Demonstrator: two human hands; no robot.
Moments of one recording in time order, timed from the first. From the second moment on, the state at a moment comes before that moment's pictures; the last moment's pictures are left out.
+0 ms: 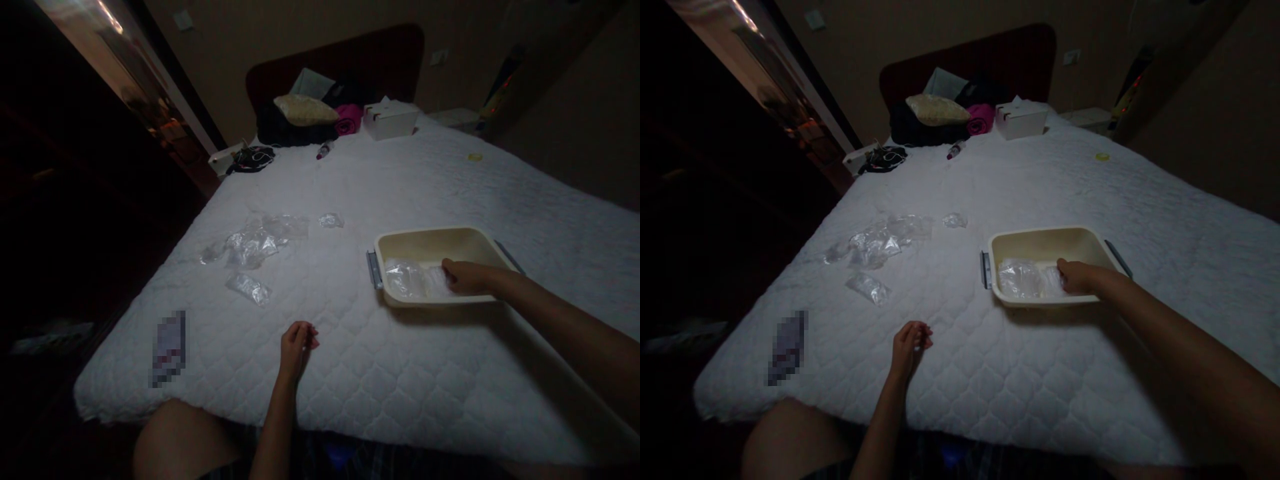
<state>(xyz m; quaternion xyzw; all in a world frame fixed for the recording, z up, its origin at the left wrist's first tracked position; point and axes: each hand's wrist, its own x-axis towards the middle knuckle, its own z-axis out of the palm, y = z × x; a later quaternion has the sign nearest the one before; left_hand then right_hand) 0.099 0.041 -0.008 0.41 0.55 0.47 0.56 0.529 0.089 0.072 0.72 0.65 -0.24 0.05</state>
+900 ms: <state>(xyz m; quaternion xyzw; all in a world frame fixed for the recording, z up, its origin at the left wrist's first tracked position) 0.101 0.039 -0.031 0.42 0.49 0.55 0.53 0.216 0.085 0.022 0.45 0.79 -0.13 -0.39</state>
